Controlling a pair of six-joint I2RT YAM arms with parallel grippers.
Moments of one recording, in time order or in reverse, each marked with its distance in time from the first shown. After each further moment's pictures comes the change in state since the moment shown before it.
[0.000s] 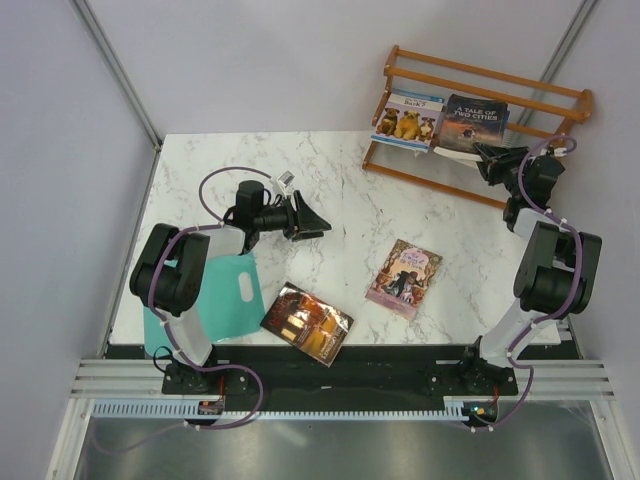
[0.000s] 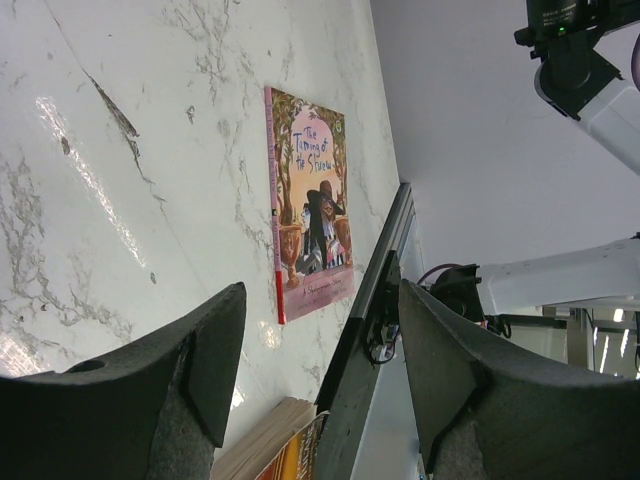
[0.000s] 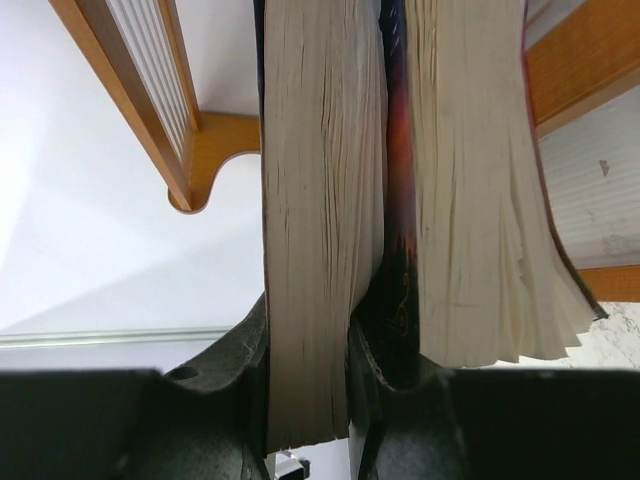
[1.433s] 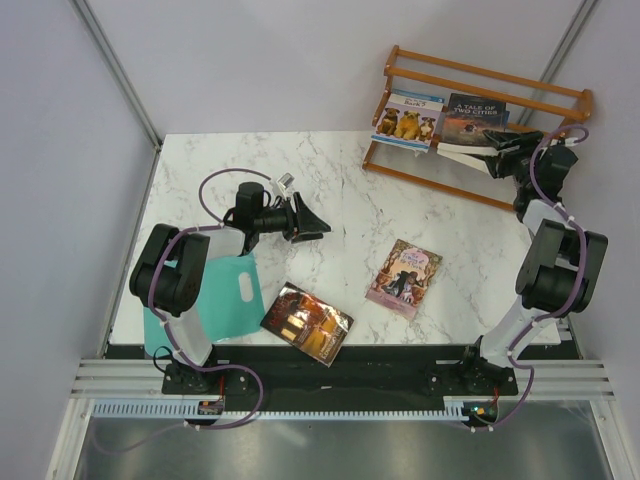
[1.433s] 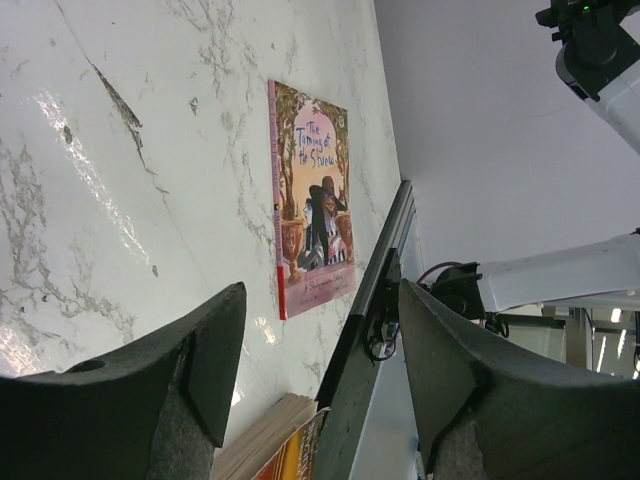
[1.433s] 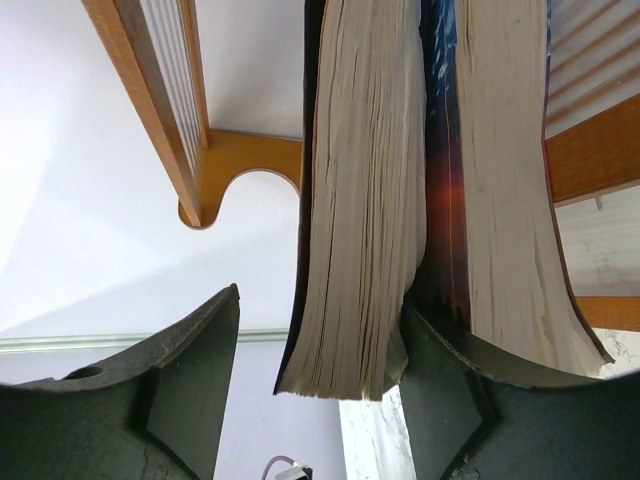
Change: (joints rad) left arm 0.000 -0.002 -0.012 0.000 0.000 0.000; right arm -0.043 0.027 0.117 -0.107 -0.038 -0.038
